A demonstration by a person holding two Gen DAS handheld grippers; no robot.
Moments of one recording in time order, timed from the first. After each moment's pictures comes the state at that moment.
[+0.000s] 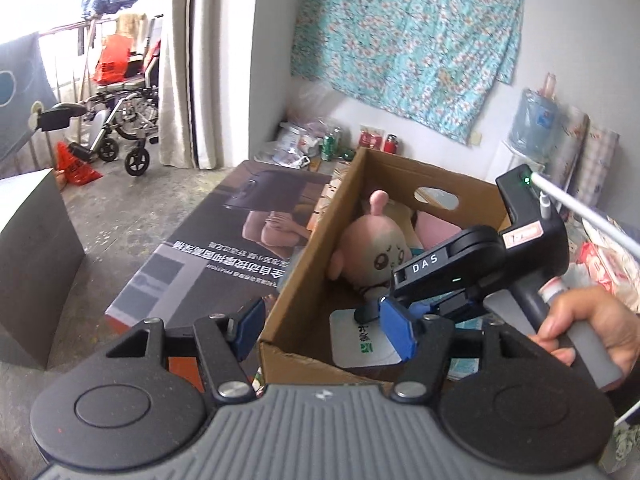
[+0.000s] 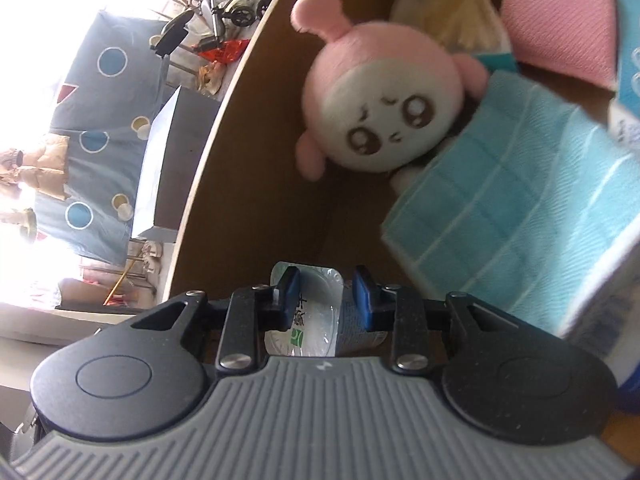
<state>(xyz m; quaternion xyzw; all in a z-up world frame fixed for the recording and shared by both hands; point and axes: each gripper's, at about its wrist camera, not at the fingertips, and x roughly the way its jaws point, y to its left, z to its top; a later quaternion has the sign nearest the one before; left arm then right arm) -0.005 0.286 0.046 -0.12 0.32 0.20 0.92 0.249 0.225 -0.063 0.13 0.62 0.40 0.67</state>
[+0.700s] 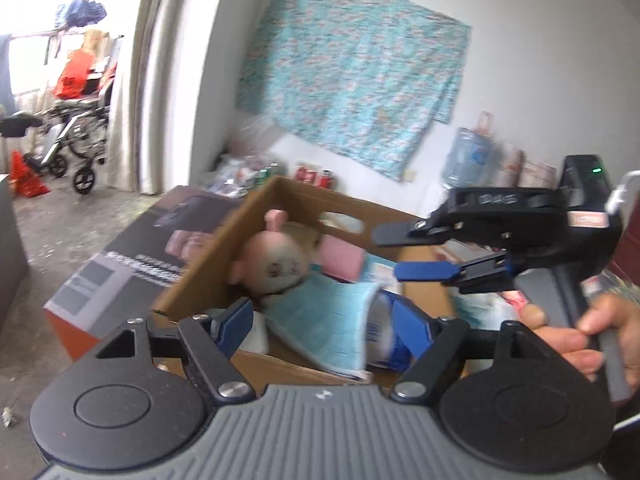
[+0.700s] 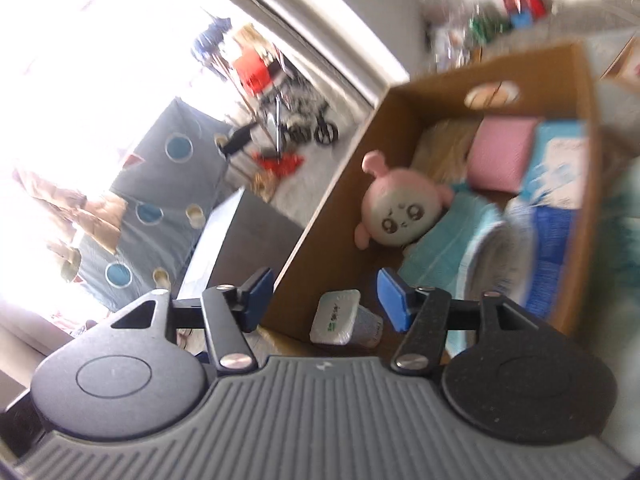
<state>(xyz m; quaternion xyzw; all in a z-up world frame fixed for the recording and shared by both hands) -0.039 0.207 0.059 -0.14 0.25 0.11 0.95 0.165 0.049 0.059 0.19 0.41 0.44 0.78</state>
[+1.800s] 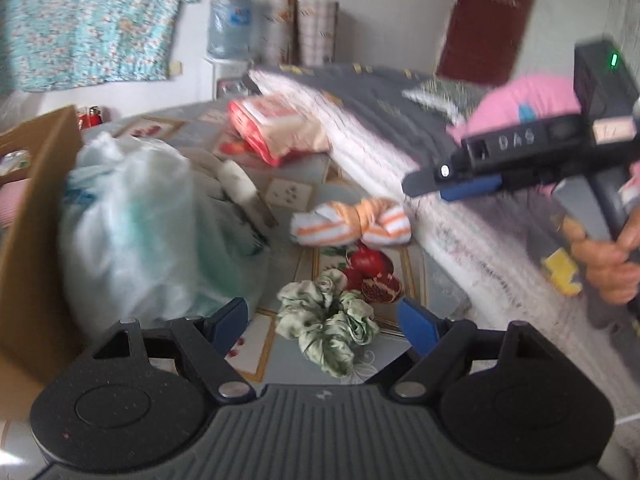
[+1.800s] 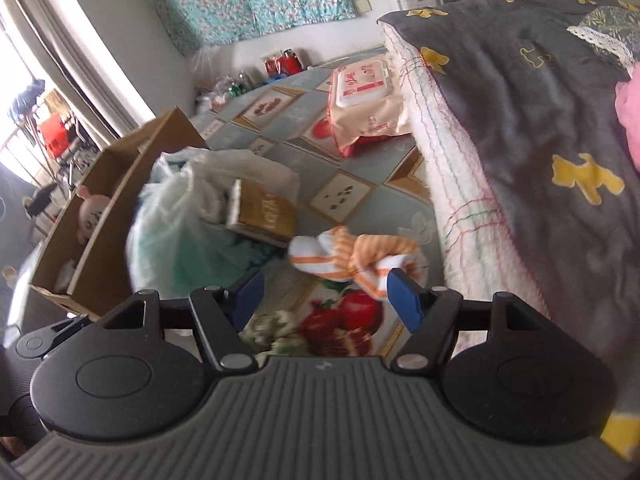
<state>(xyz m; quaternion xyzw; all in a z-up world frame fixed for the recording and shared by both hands) 0.065 -0.069 -0.045 0.01 0.39 -0.19 0.90 0.089 -0.299 -0.017 0.12 0.41 0.14 0.89</state>
